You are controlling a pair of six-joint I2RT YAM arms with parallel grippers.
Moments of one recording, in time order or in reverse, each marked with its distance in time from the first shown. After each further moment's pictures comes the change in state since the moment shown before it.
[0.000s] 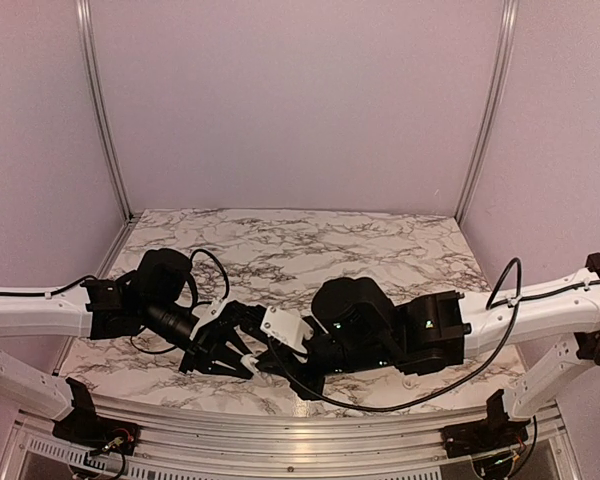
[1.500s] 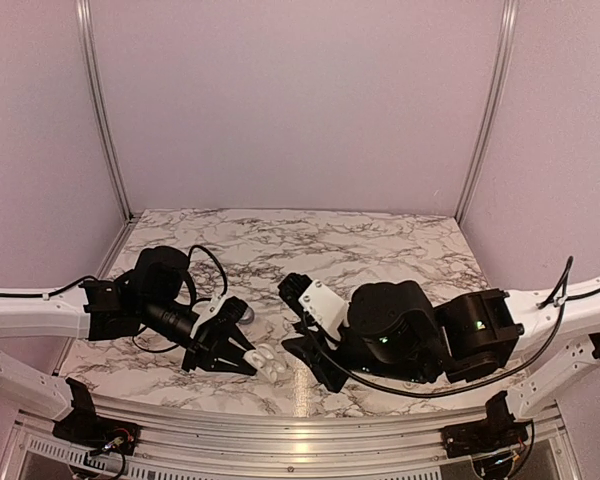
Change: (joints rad) left arm -0.012 -0.010 0.000 0.055 -0.011 -0.008; right arm 0.124 -0.135 0.029 -0.137 0.428 0.196
